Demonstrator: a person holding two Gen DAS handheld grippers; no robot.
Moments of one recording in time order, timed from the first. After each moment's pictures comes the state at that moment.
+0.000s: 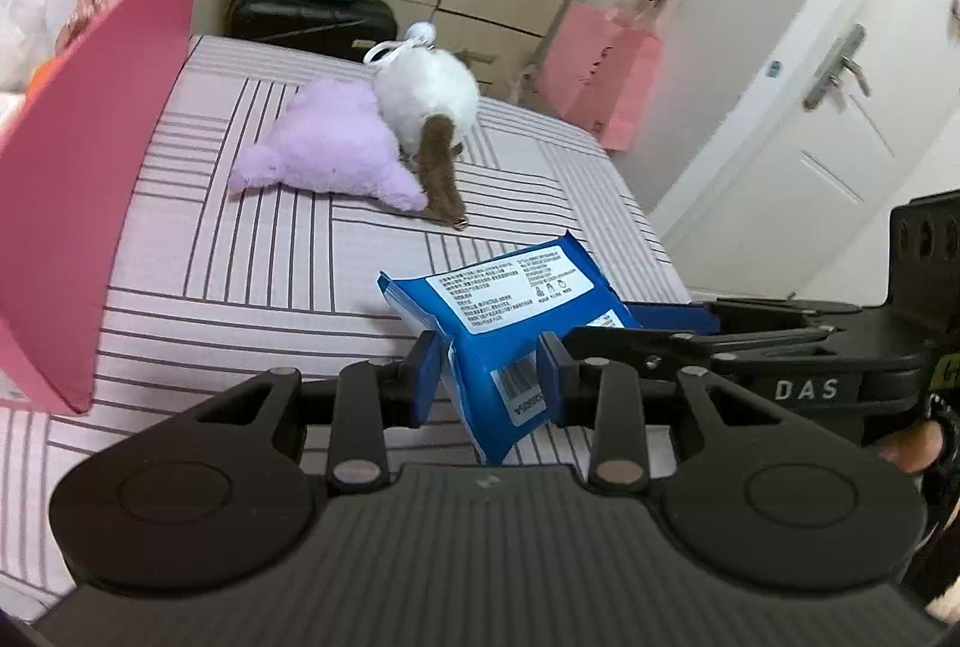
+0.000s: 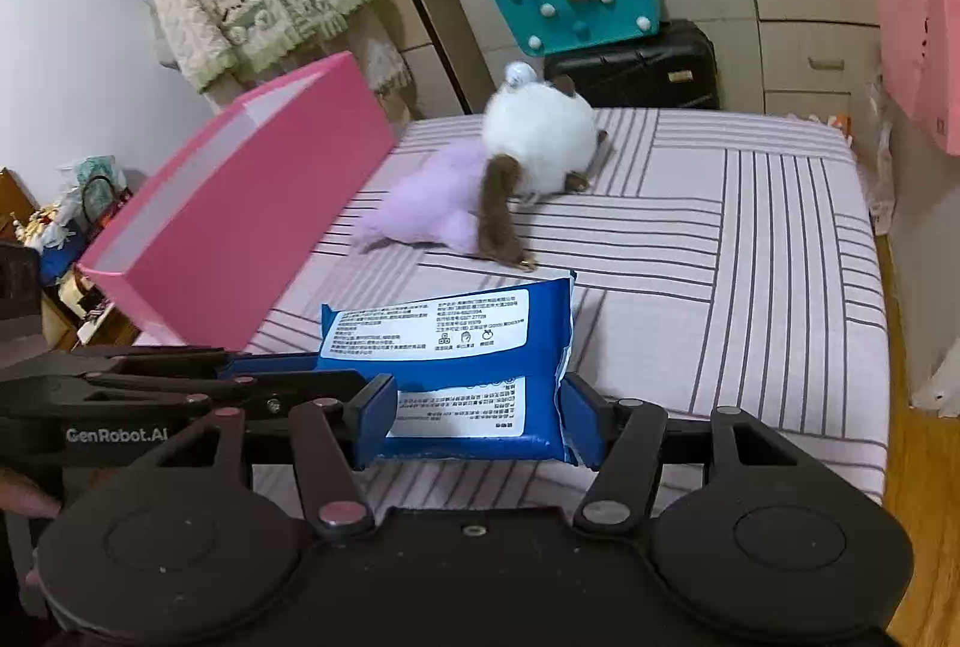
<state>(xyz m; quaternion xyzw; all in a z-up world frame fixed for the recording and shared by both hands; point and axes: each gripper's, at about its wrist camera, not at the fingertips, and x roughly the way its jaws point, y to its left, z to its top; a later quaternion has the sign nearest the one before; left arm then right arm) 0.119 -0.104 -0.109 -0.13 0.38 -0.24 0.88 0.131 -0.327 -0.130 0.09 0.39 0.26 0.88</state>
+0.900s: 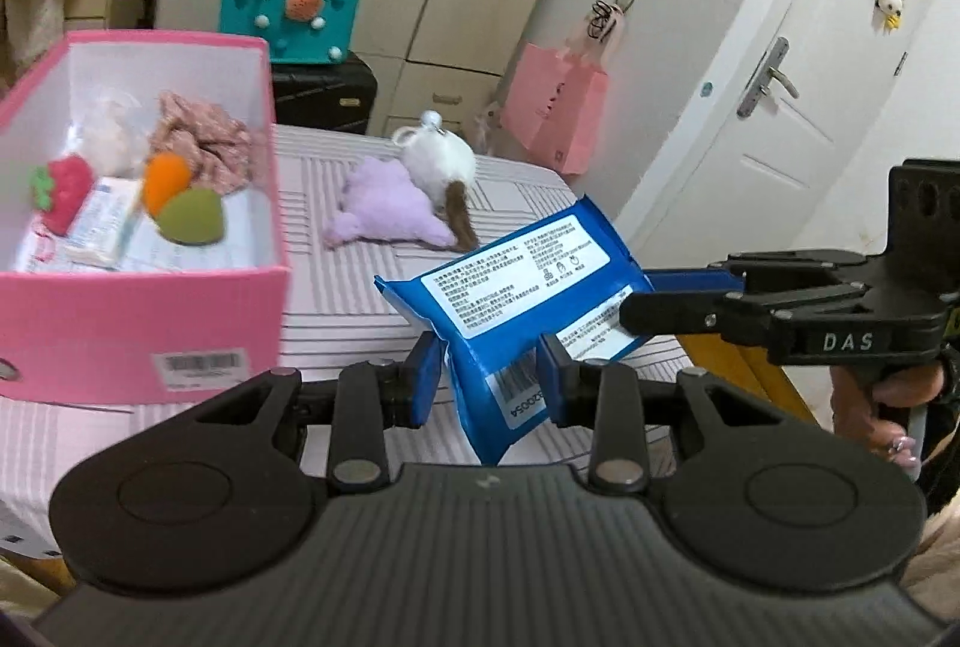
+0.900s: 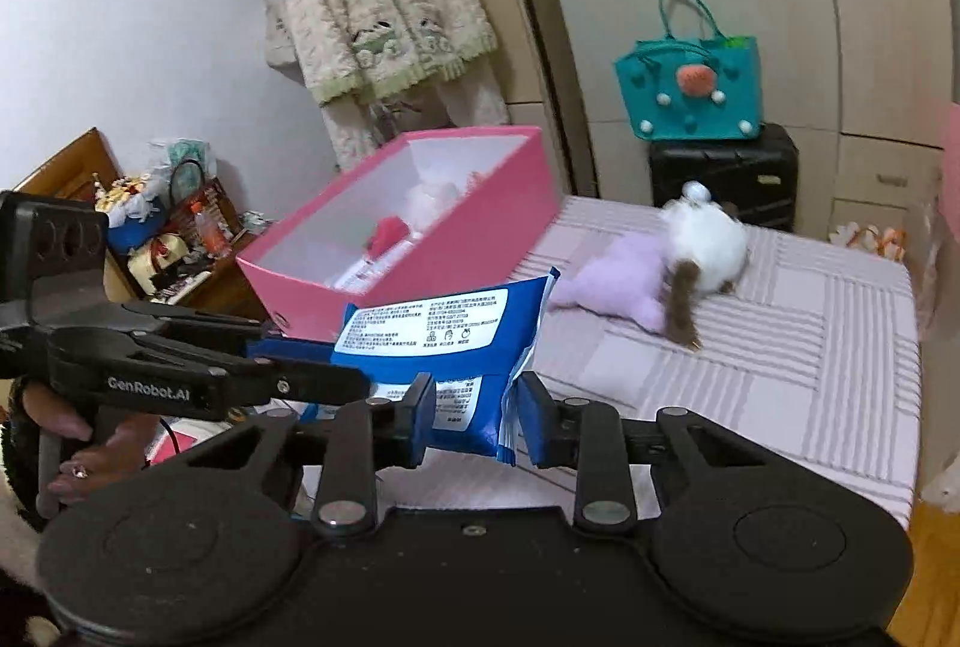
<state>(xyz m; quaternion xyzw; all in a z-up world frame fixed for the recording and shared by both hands) 0.048 -0.003 -0.037 -0.10 0.34 -0.27 0.89 0.053 -0.258 -0.045 0.04 0.32 0.32 0.89</state>
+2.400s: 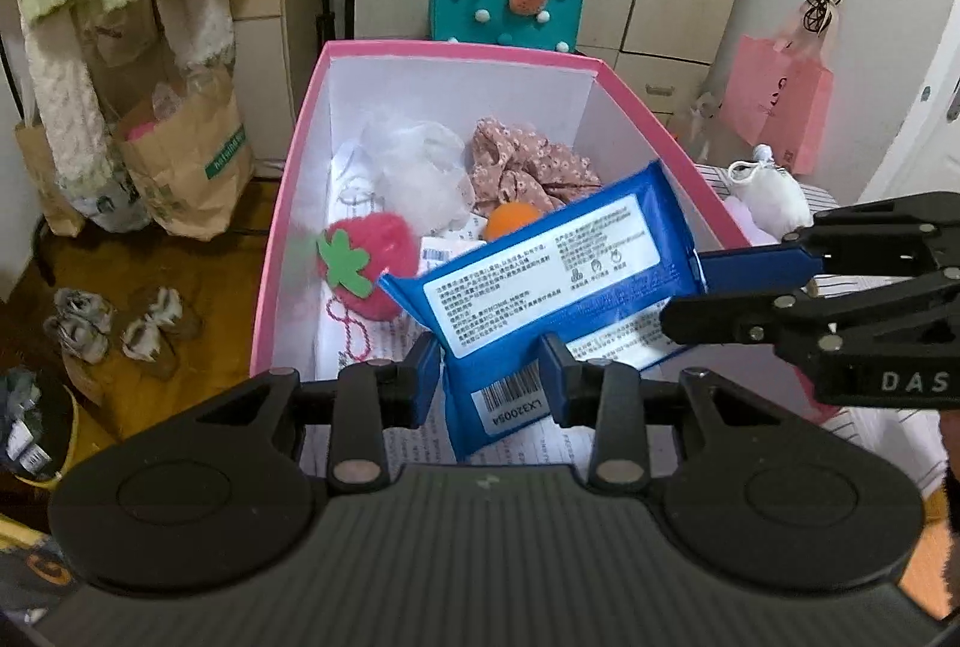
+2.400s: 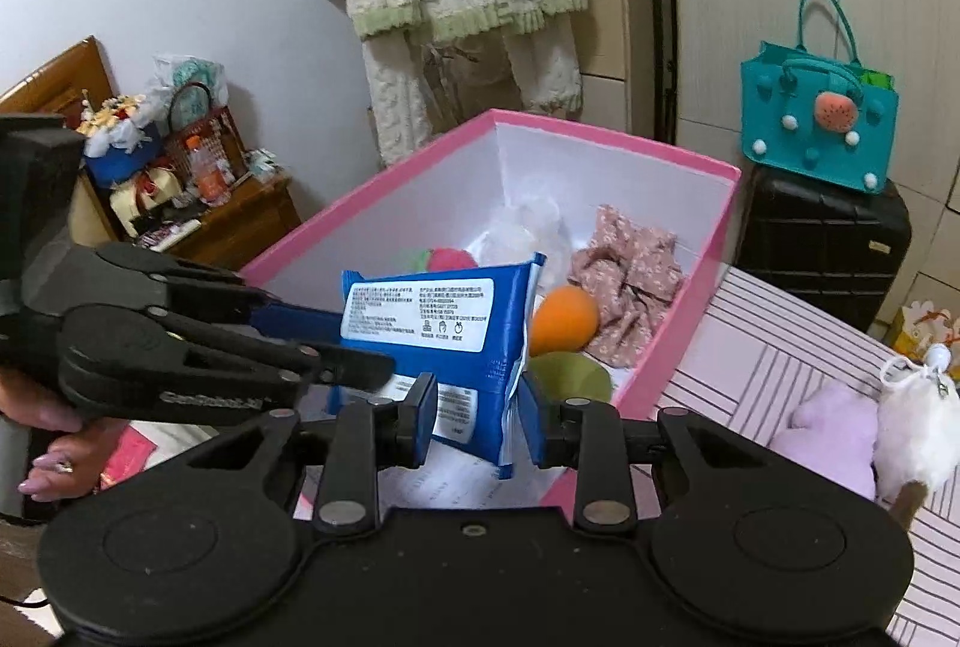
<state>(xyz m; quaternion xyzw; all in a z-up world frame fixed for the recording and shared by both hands) 0.166 0.122 -0.057 -0.02 0.38 -0.11 0.92 0.177 -0.074 -0.062 -0.05 0.34 0.35 0.87</state>
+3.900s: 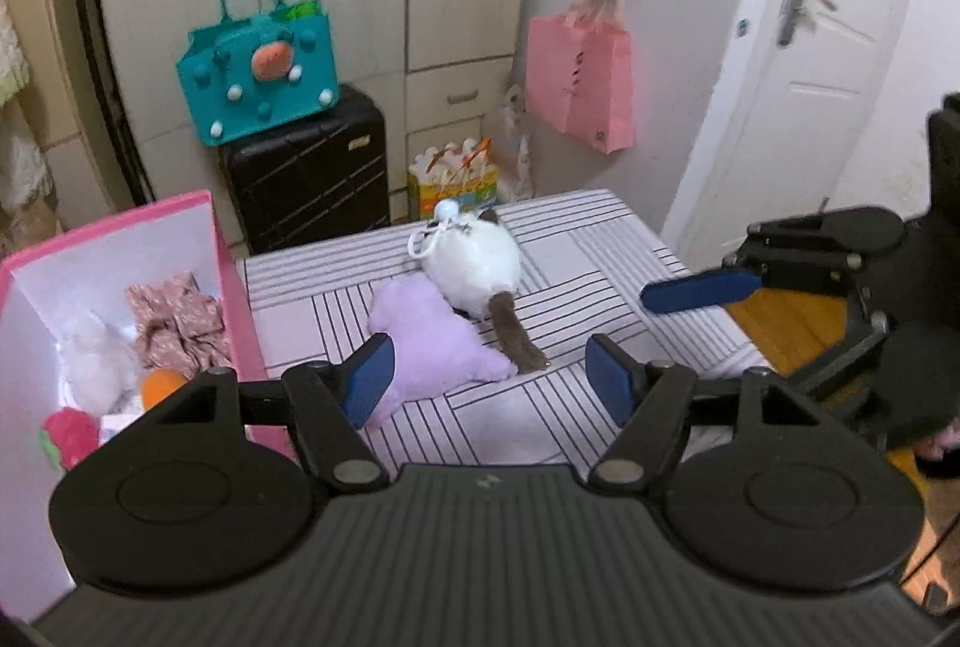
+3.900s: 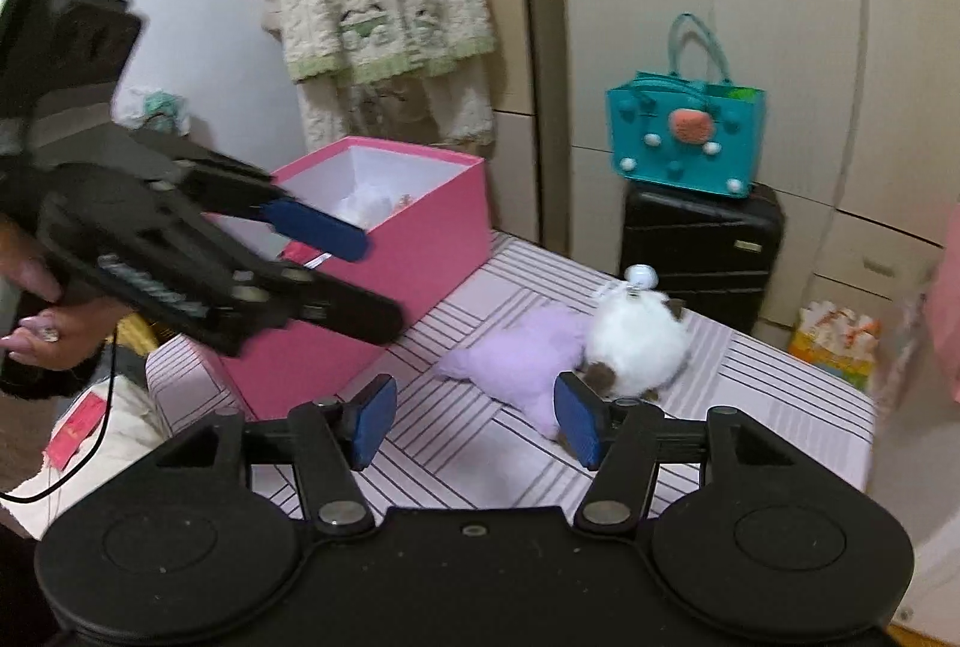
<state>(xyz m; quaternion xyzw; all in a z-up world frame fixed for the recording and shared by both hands) 0.178 -0.078 0.001 0.05 0.36 -0.26 0.90 0.149 -0.271 -0.052 -0.06 0.29 0.32 0.90</state>
